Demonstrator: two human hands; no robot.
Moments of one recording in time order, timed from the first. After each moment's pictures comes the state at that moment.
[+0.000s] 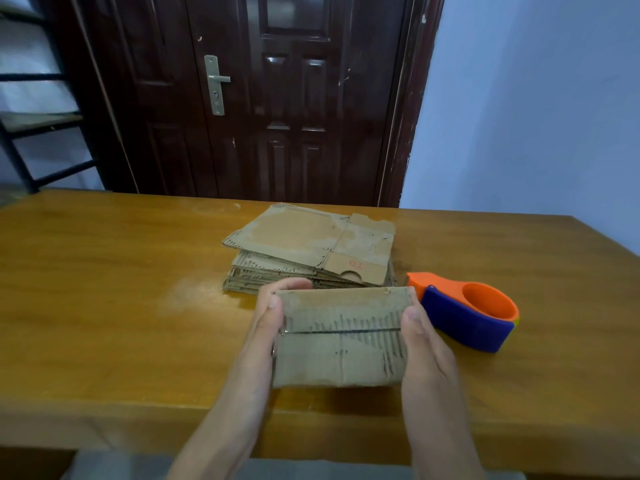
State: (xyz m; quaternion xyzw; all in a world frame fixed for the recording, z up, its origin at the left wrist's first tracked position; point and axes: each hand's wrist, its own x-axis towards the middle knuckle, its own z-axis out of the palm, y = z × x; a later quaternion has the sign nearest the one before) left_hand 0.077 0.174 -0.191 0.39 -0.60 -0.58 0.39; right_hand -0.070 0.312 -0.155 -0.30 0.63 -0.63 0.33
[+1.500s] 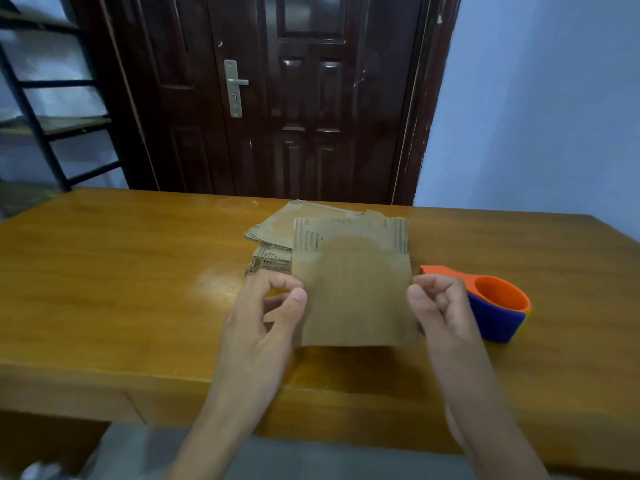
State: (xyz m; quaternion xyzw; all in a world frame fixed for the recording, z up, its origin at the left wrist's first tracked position) left_hand 0.103 0.238 -0.170 0.38 -0.67 -0.38 0.50; right_hand -0.096 0.308 -0.161 -0.39 0.59 -0.64 0.29
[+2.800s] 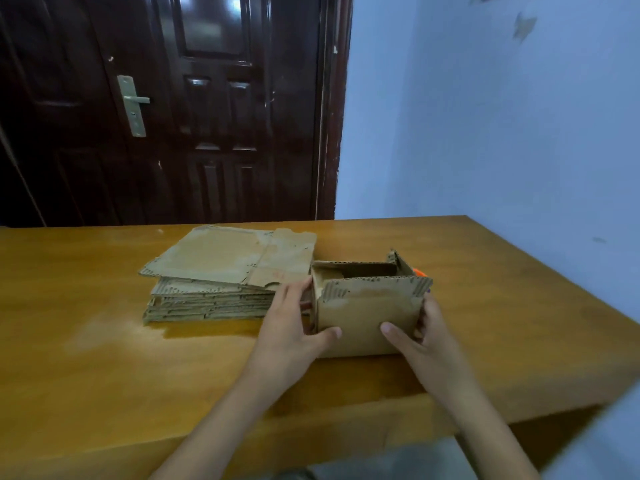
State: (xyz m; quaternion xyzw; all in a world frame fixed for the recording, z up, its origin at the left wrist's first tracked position) left_hand -0.044 0.214 -0.185 0.35 -0.80 -0.35 0.34; right_hand -0.234 0.345 -0.205 -0.43 0.64 -0.60 0.21
